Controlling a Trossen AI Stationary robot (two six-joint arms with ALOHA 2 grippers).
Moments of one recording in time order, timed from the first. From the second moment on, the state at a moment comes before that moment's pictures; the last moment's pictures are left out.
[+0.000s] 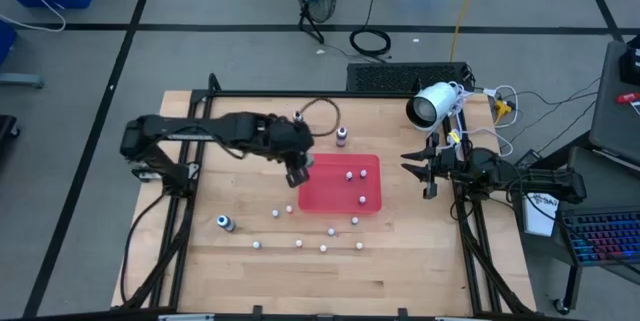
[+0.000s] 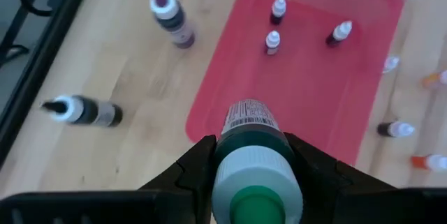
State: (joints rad) left arm 0.02 1.65 1.61 -1.02 -0.20 -0.27; right arm -0.09 0.09 0.01 0.19 0.05 -0.03
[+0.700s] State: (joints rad) left arm 0.17 2.01 1.66 -1.04 -0.08 -0.15; right arm -0.09 0.09 0.01 0.19 0.05 -0.03
